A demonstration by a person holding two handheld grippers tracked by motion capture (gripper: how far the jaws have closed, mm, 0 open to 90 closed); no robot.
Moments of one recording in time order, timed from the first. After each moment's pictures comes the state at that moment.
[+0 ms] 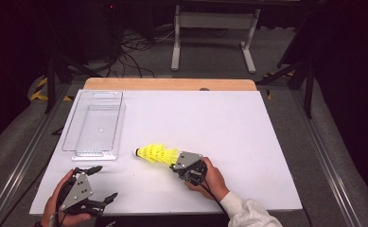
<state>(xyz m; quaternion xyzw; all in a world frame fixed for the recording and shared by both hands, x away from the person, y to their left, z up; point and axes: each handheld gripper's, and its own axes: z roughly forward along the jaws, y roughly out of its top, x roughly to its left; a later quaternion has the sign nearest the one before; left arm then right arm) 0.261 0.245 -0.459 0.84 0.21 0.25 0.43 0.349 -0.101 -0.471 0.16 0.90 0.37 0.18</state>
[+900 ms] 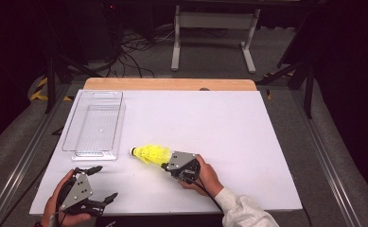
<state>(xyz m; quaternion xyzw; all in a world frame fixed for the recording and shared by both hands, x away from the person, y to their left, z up) 0.262 0.245 -0.460 0.84 0.21 0.25 0.43 0.354 -0.082 -0.469 0.10 0.90 0.39 0.18</state>
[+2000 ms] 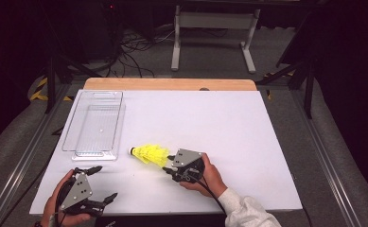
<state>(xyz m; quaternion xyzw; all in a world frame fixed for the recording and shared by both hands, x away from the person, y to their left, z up) 0.261 0.246 -0.459 0.84 0.21 0.25 0.43 0.351 -0.094 -0.458 0.13 0.88 0.41 0.19</state>
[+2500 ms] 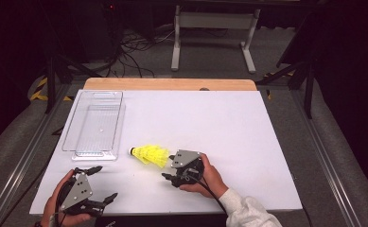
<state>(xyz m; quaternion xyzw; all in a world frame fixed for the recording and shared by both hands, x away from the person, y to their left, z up) 0.261 0.246 -0.459 0.84 0.21 0.25 0.43 0.352 -0.092 -0.463 0.13 0.89 0.40 0.16</state>
